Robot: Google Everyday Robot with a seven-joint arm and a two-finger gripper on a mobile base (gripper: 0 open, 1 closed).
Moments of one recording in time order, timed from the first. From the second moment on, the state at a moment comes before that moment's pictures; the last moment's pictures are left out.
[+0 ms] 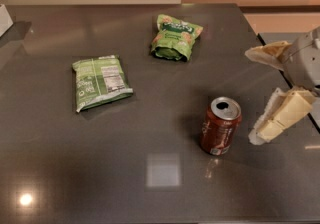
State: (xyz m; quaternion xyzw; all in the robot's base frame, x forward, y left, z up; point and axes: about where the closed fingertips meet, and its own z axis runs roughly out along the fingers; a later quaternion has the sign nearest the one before) arm 0.414 -0.166 0.946 -0.62 0.71 0.14 0.31
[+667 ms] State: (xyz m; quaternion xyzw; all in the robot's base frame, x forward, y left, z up) arm 0.406 -0.133 0.919 -0.62 0.67 0.22 0.35
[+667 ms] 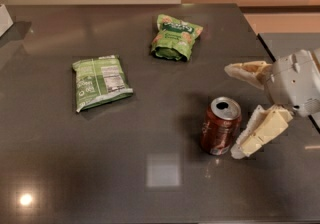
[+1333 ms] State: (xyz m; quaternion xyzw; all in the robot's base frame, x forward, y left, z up) arm 0.404 -0.130 0.897 -0.61 0.66 0.25 0.35
